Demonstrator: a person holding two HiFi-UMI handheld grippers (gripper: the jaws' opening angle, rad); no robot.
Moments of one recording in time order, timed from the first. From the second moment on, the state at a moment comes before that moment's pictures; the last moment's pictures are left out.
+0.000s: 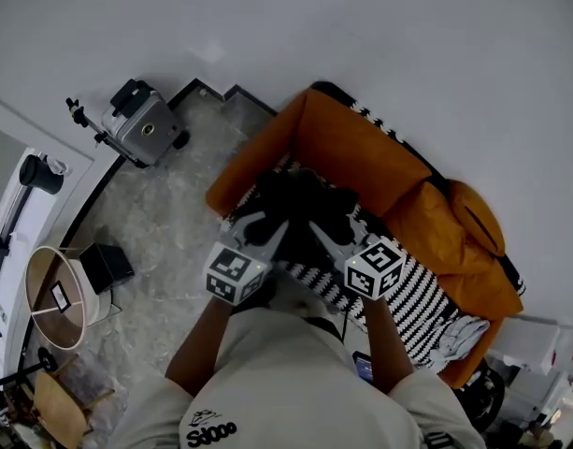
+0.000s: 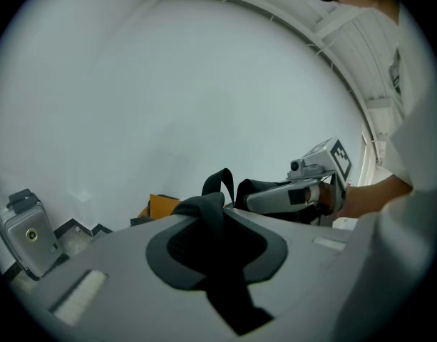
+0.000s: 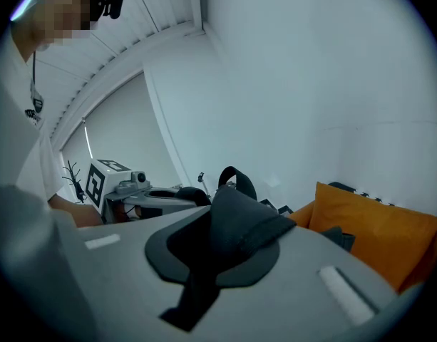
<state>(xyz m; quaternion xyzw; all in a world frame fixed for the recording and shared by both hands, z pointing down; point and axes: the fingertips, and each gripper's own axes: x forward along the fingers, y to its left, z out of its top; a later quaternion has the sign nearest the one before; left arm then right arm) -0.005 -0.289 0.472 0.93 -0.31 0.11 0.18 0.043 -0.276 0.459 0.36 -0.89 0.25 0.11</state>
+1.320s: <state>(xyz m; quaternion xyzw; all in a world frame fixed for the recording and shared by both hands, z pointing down) 0.000 -0.456 0.593 0.91 -0.26 0.18 0.26 0.049 -0.441 0.577 0.36 -0.86 0.33 0.15</state>
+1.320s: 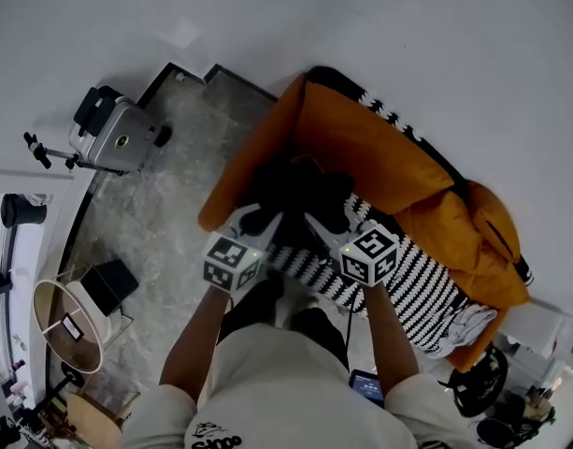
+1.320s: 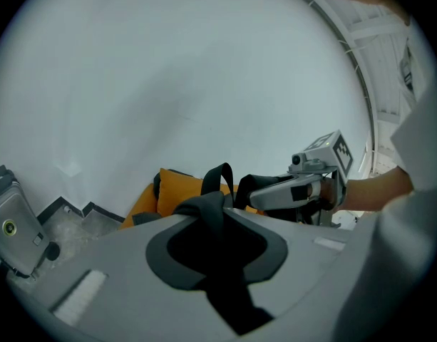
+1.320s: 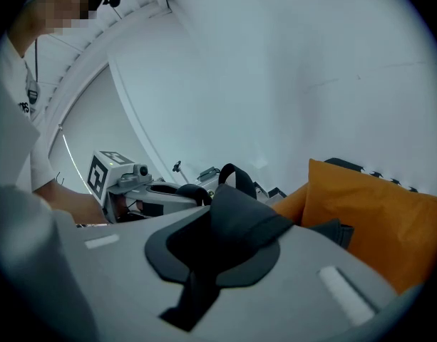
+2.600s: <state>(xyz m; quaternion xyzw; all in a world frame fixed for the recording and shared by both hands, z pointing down) 0.029 -0.553 0.665 0.90 -0.28 0.21 0.26 0.091 -0.527 0.661 0.39 -0.83 0.34 0.21</state>
